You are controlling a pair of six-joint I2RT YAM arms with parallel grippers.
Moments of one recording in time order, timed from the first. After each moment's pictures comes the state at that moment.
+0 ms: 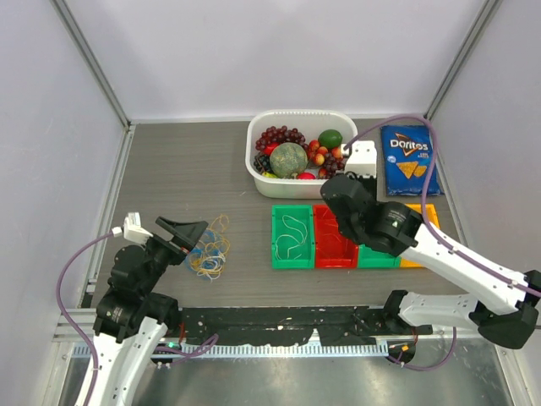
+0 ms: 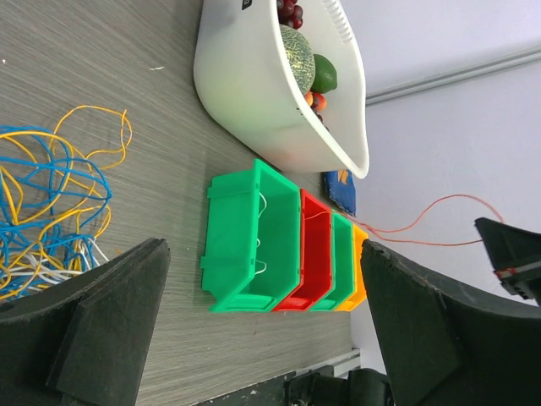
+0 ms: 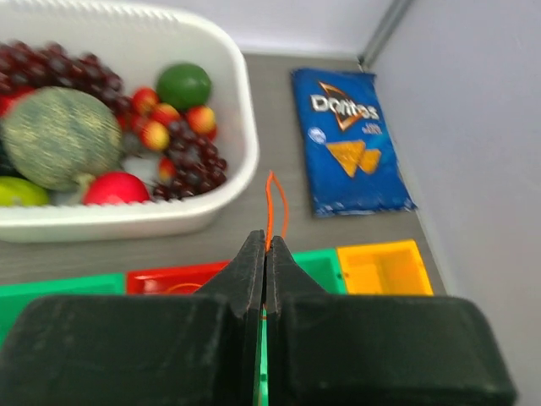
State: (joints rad) left arm -0.29 0.15 0.51 -0.58 0.05 -1.06; right arm 0.99 1.09 1.22 -0.66 1.18 0.30
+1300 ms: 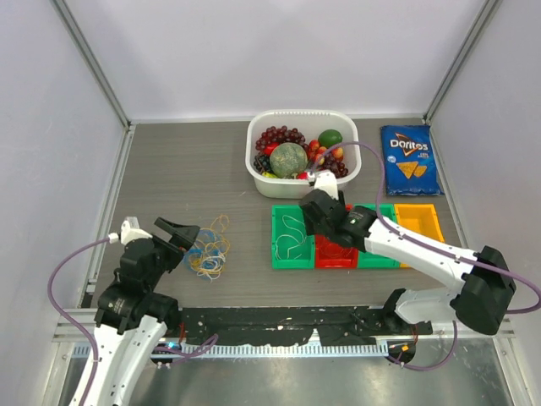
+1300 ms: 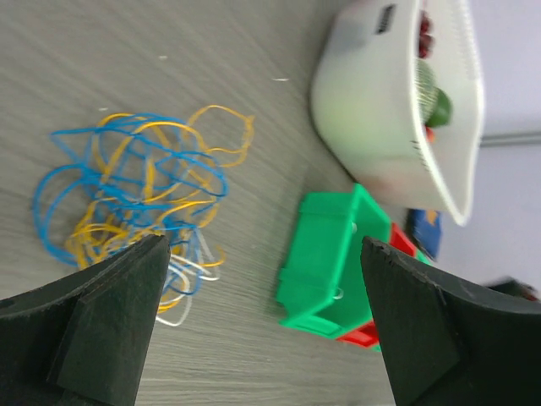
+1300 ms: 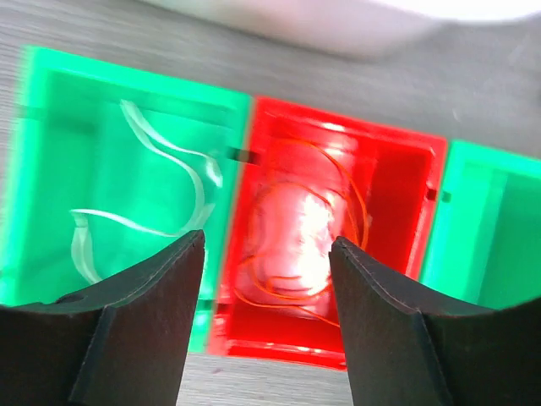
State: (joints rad) left arm -0.29 0.23 0.53 -0.72 -0.11 -1.06; right arm 0.84 1.27 0.91 -0.60 0.53 0.48
